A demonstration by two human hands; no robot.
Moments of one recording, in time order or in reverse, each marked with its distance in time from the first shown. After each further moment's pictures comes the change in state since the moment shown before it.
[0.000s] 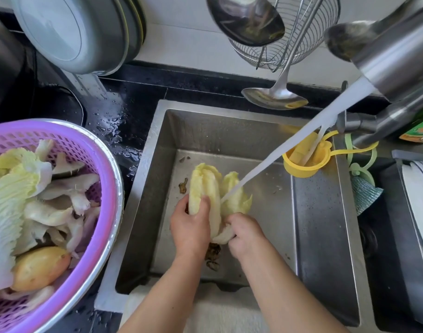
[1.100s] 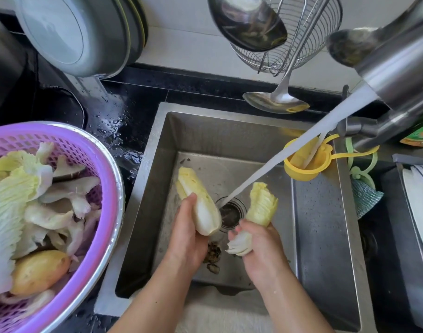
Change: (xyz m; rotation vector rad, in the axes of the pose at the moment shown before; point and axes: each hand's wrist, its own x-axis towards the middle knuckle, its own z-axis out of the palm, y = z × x) left_hand 0.005 0.016 -0.009 -0.657 -0.307 -0.479; right_hand -0.046 -0.002 -0.029 0.230 -0.085 -0.244
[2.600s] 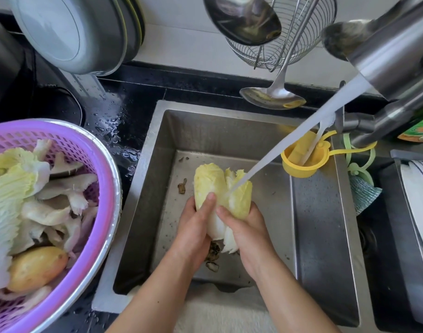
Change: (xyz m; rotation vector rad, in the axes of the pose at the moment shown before) left_hand -0.004 -0.009 0.002 0.237 -0.179 0.080; right_hand 0.003 0.003 0.011 -0.446 -0.218 -0.203
